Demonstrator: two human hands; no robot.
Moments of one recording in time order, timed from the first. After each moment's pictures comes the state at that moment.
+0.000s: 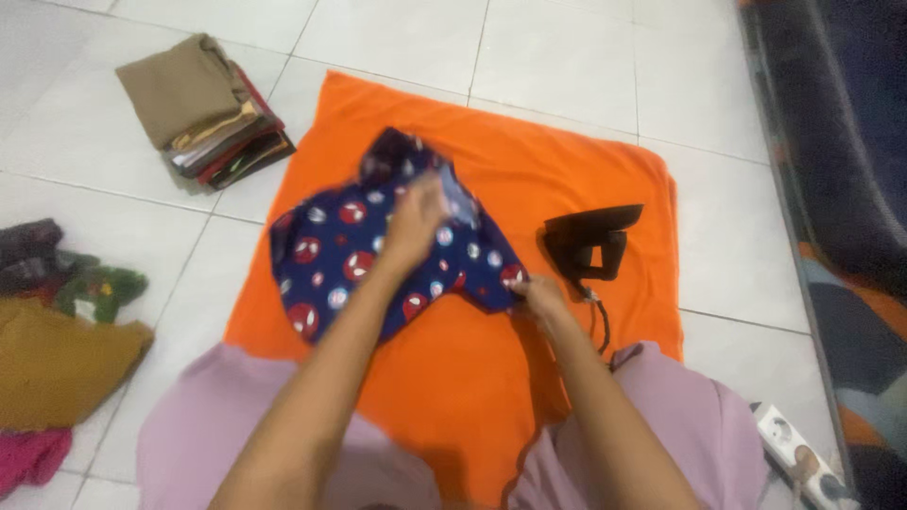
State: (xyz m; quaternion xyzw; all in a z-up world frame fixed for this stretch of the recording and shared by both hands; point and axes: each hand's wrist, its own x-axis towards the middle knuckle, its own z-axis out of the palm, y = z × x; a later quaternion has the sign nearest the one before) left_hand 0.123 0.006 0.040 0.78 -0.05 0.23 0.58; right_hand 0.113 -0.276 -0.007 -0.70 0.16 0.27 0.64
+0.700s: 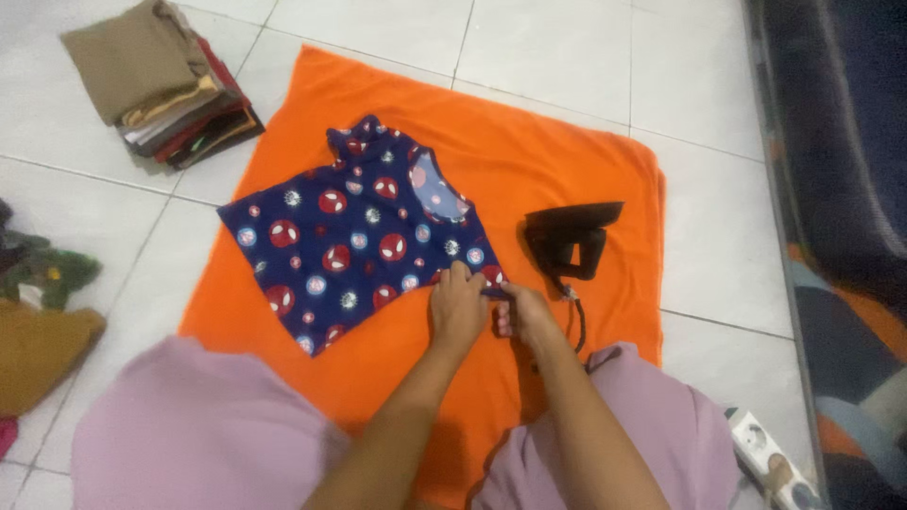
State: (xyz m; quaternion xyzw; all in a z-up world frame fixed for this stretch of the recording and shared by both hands) left_hand 0.028 -0.155 0.024 0.94 0.07 0.13 0.32; right_hand 0.106 -0.316 -0.046 -0.64 0.25 0.35 0.64
